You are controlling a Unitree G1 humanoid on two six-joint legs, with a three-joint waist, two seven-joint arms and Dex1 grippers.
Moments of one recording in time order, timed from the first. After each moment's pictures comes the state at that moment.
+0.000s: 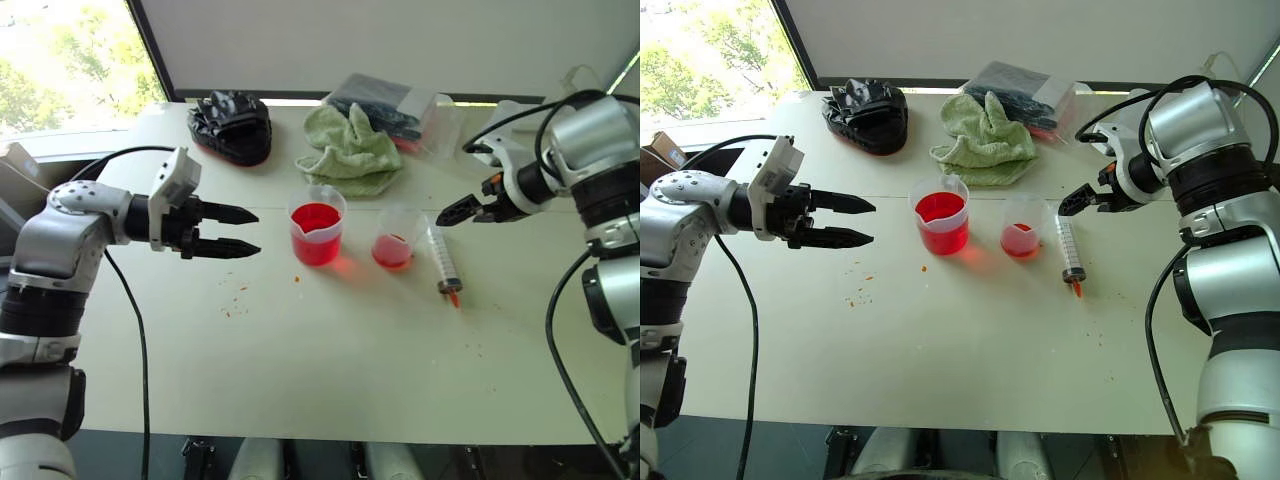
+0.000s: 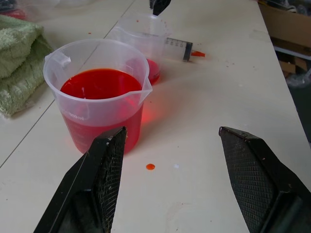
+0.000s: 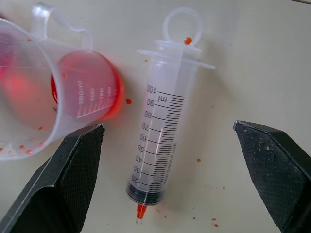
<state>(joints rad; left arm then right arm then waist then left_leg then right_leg) -0.71 0.86 -0.02 0.09 -0.51 0.56 -1.43 -1.38 -0.82 0.53 0.67 0.13 1.56 1.09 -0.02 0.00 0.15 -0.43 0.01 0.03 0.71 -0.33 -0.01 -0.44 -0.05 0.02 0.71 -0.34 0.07</state>
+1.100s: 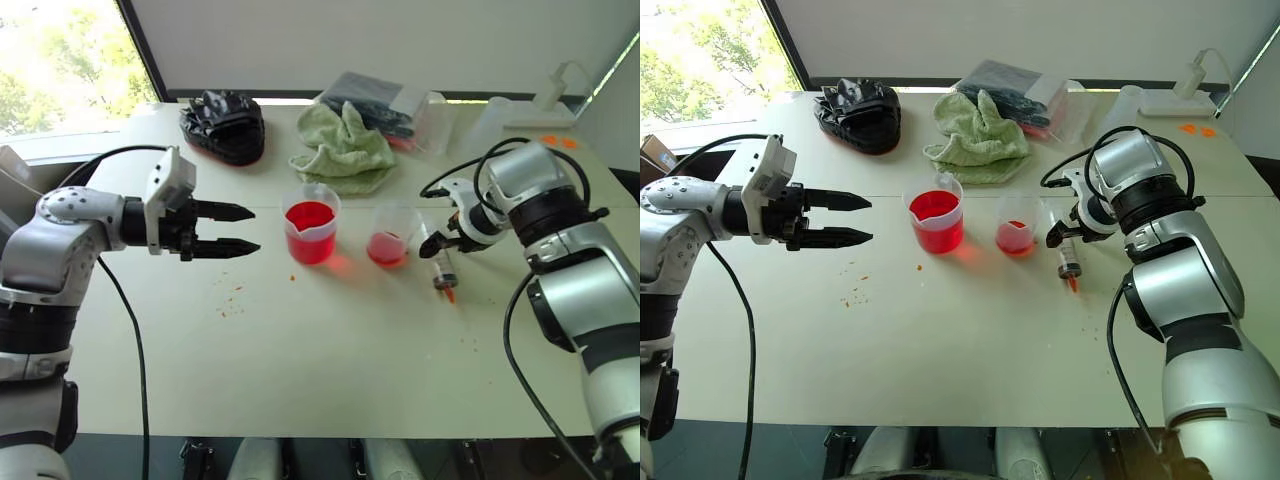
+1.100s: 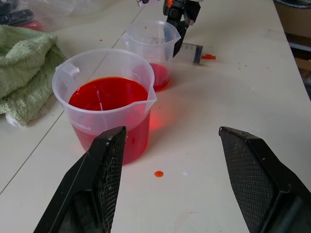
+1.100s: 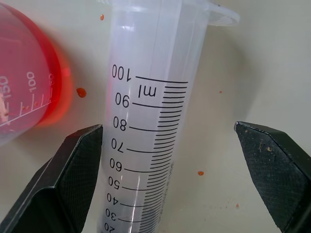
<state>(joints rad) -0.64 0.87 0.03 -0.02 -0.54 0.58 -1.32 -1.30 -0.62 0.46 0.81 0.17 1.50 0.76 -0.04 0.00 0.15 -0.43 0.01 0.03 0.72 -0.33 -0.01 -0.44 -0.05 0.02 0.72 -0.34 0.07</state>
